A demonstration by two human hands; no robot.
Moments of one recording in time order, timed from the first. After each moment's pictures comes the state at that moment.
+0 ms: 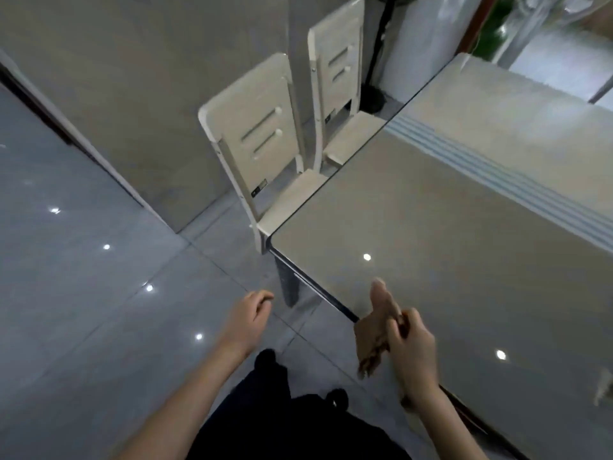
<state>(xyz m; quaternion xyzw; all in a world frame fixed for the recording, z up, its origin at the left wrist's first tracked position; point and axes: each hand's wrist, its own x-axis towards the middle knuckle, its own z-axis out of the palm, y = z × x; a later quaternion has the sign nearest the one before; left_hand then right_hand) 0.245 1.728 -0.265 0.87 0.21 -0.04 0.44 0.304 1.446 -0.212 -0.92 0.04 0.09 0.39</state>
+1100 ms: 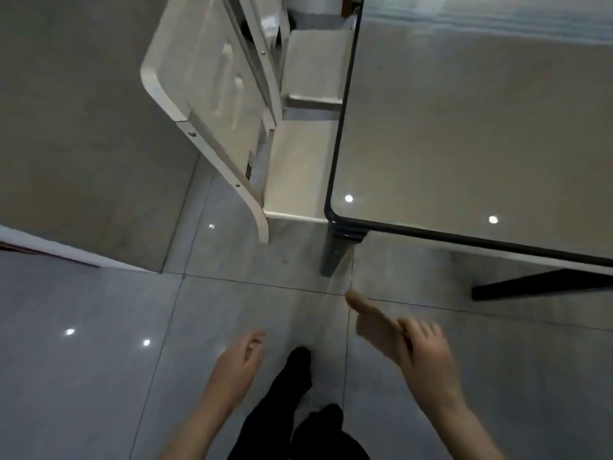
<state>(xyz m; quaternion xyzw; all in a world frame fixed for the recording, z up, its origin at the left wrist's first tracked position) 0.212 2.027 -0.400 0.87 0.09 -0.28 0.39 0.178 1.713 -0.361 -0.97 0.09 0.02 0.24</state>
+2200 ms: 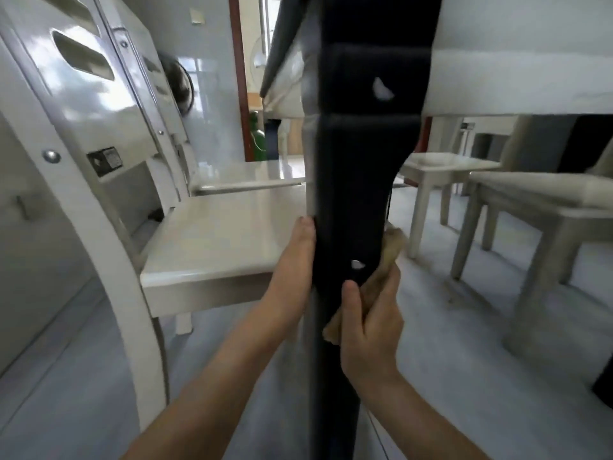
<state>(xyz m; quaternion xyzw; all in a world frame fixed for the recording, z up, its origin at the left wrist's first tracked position) 0.492 1.856 -0.734 0.63 -0.33 -0.07 0.70 0.430 1.785 -0.803 -0.74 0.08 -0.52 0.42</state>
